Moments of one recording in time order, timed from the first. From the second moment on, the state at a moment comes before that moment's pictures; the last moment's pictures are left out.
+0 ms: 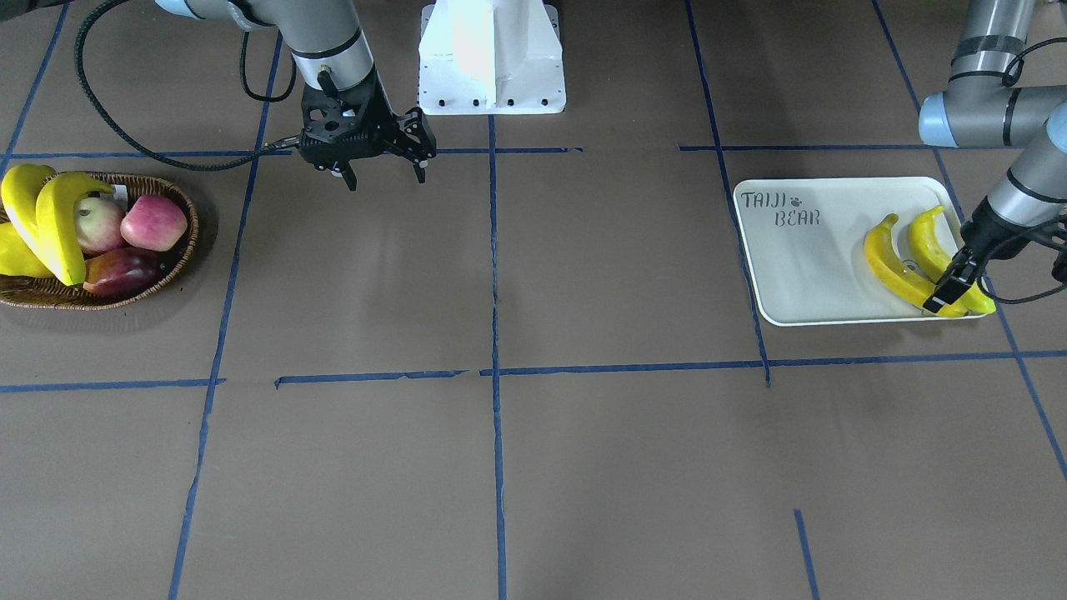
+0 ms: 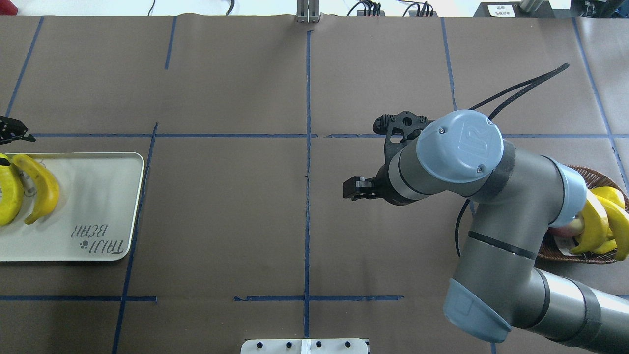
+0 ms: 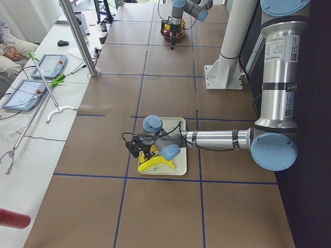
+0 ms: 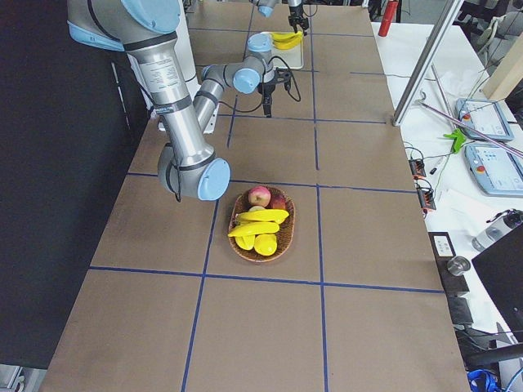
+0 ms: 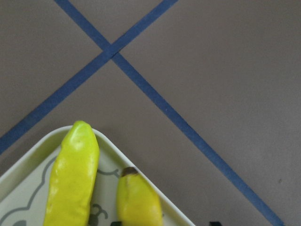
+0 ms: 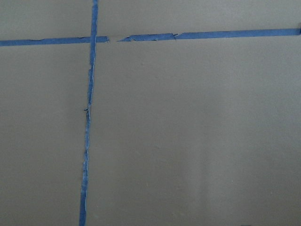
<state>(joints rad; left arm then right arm) -1.11 -1.55 -1.45 -2.45 -2.09 -1.58 0.52 -1.10 2.04 -1.64 1.84 1.22</state>
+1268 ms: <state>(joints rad) -1.01 -1.64 -1.69 -2.46 -2.30 -1.57 0.73 -1.70 2.26 -1.46 1.94 0.68</state>
